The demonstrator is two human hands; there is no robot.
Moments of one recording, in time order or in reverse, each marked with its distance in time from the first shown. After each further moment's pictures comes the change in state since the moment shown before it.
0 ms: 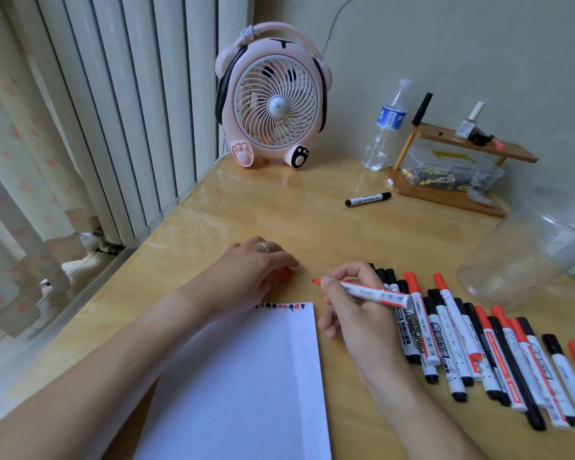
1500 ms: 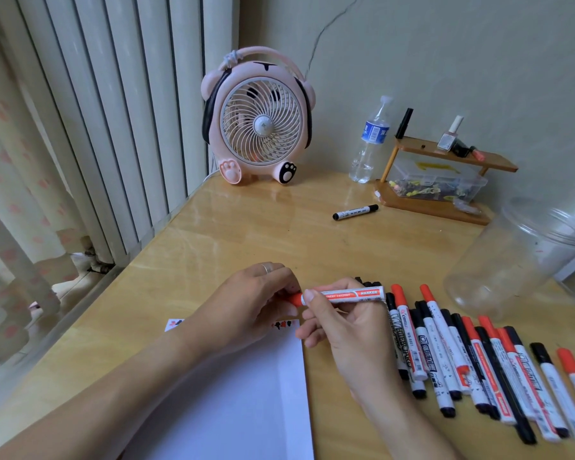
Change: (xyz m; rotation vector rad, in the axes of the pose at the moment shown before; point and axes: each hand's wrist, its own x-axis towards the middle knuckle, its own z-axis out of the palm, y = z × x) left_hand -0.001 0.021 0.012 -0.249 0.311 0.257; right_hand 0.004 -0.002 -0.007 0.171 -0.070 -0.108
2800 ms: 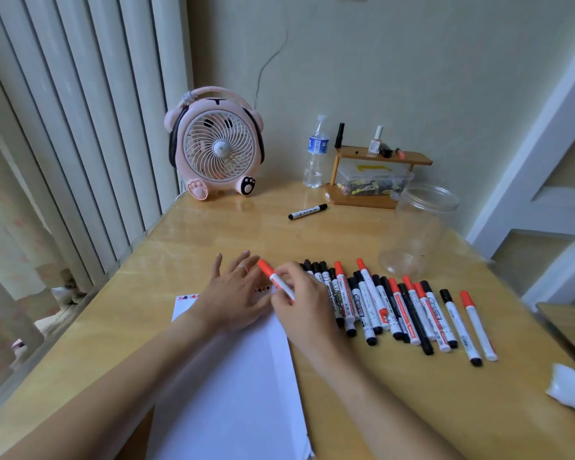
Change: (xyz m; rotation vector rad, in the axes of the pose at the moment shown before) left_hand 0.003 0.025 0.033 0.518 -0.330 -0.310; right_hand -0.027 -0.001 -0.013 -0.821 0.079 -0.260
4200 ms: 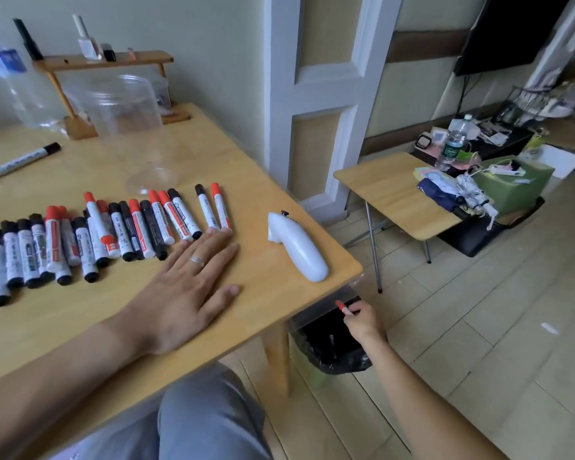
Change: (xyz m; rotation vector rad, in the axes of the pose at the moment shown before) left_hand -0.013 0.298 0.055 -0.113 -0.137 0.687; right_hand -0.307 0.412 -0.232 -0.109 0.300 1.267
